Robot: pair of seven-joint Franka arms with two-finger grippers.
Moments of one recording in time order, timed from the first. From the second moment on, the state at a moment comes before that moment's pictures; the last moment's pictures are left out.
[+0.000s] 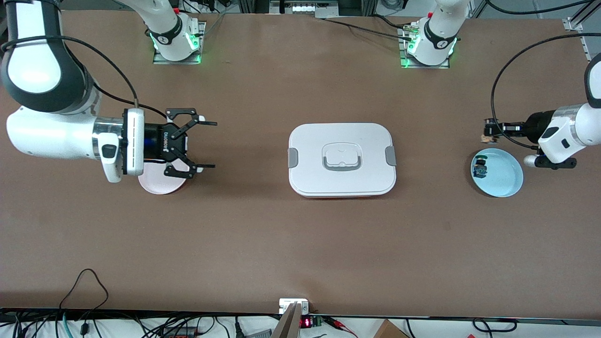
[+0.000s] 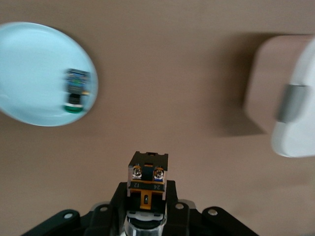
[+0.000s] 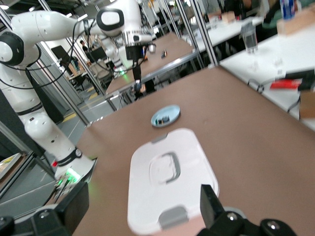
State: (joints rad) left arm 0.65 0.22 -0.54 -1.78 -0.01 1.61 0.07; right arm 0.36 0.30 -0.26 -1.67 1.27 1.68 -1.42
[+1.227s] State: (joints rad) left arm 0.65 0.65 -0.52 -1.78 0.73 1.91 -0.09; right arm 0.36 0.27 -0.27 -1.66 0.38 1.64 -0.15
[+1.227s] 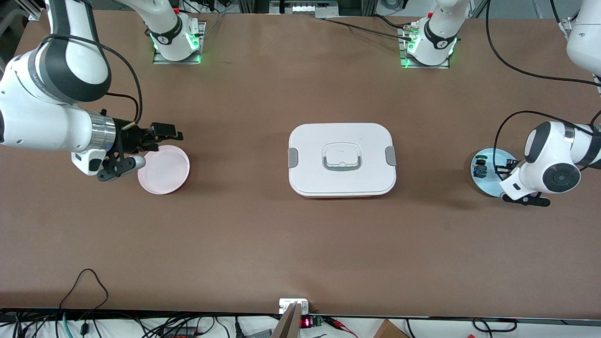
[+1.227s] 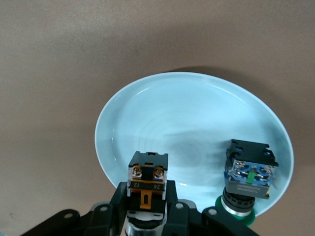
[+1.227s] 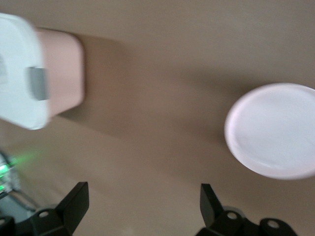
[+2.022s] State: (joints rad) left arm 0.67 0.69 -0.50 -1.78 0.75 1.97 -0.09; right arm 0.12 0.24 -0.16 -1.44 -0.04 1.53 -0.07
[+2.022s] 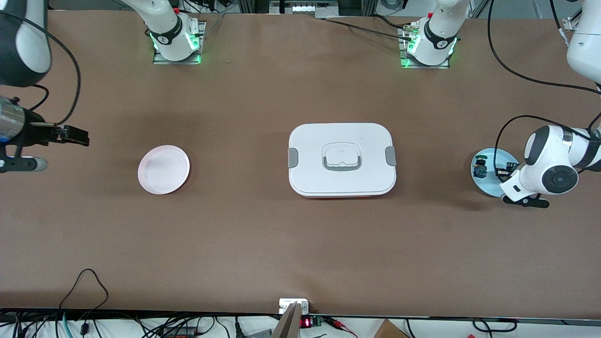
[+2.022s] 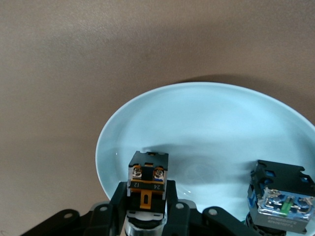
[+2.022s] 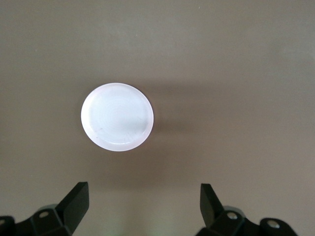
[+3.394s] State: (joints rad) left arm 0.66 0.49 -0.76 -1.44 0.60 1.55 -0.09; right arm -0.01 0.06 -0.01 -1.64 -0.03 1.56 0.00
